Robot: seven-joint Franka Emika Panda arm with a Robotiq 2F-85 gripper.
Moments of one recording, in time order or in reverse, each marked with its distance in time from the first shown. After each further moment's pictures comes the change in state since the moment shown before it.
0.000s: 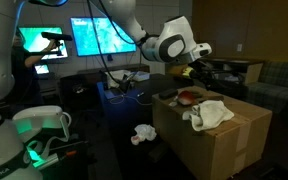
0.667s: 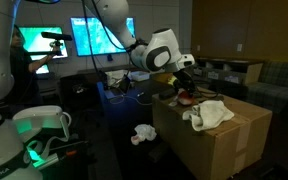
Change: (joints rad) arm 0.009 -0.027 0.069 -0.153 0.020 0.076 -0.002
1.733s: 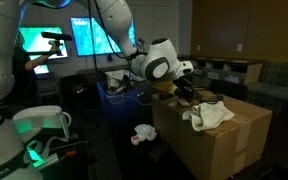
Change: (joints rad) arm -0.016 0.063 0.013 -0.027 -0.010 0.147 -0.041
